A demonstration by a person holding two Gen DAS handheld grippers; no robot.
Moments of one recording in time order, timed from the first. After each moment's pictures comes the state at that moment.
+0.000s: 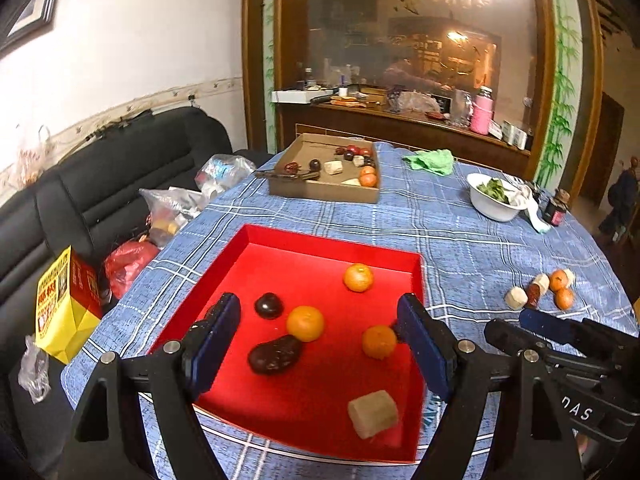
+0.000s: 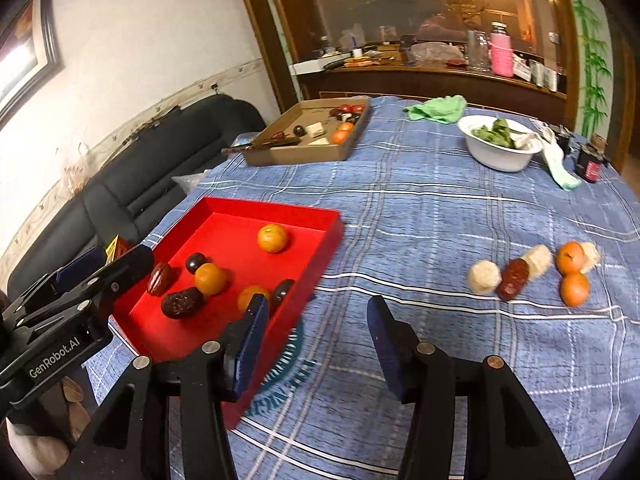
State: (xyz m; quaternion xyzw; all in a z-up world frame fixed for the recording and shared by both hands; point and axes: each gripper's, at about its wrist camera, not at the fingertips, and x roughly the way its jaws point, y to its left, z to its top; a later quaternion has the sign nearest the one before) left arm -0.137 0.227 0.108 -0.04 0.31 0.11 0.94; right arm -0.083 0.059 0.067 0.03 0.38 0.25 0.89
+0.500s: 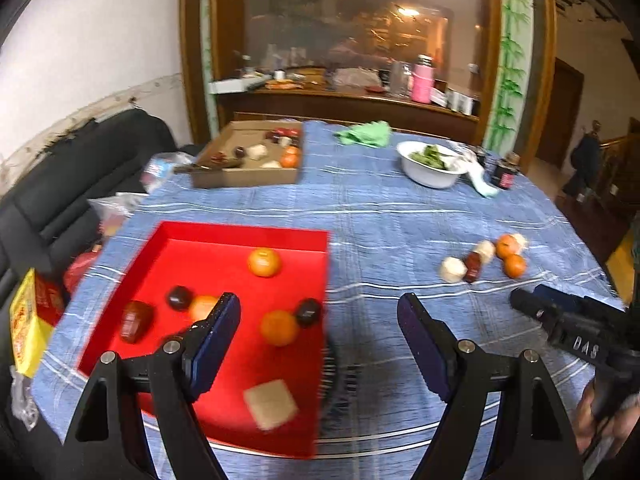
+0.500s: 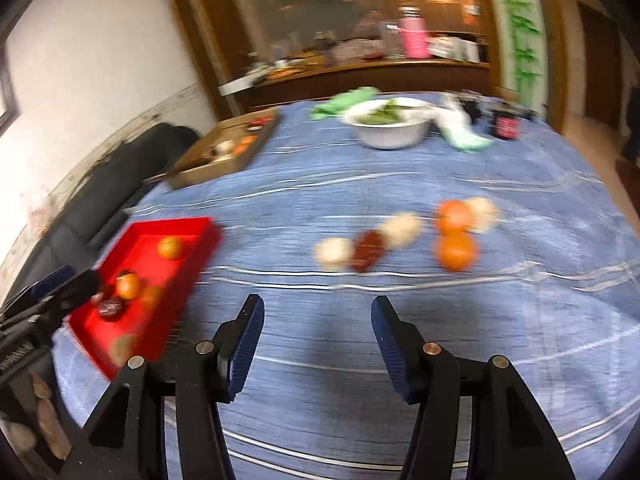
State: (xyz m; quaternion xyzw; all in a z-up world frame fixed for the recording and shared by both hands) left arm -0.117 0.159 0.099 -0.02 0.35 0.02 0.94; right arm -0.075 -0.075 0.044 0.08 0.38 0.15 0.91
